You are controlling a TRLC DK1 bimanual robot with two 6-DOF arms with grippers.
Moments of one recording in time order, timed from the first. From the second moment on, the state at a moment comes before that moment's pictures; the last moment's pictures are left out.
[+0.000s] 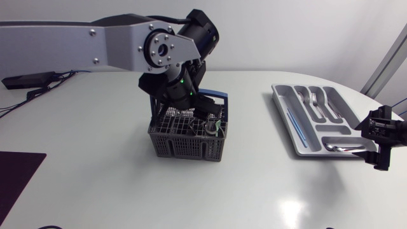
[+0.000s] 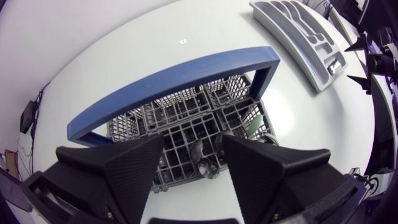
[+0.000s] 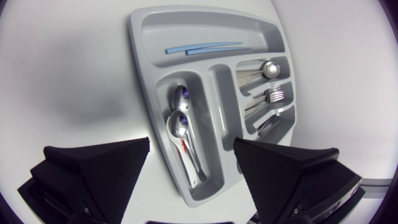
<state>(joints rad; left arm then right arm) -0.73 1.83 1.56 -0.80 -0.25 -0.19 -0.61 1.63 0.93 -0.40 -0.30 -1.79</state>
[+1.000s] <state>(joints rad) -0.79 1.86 1.56 -0.84 -0.36 -0.07 -0.50 1.46 0.76 -0.41 -0.31 -1.73</state>
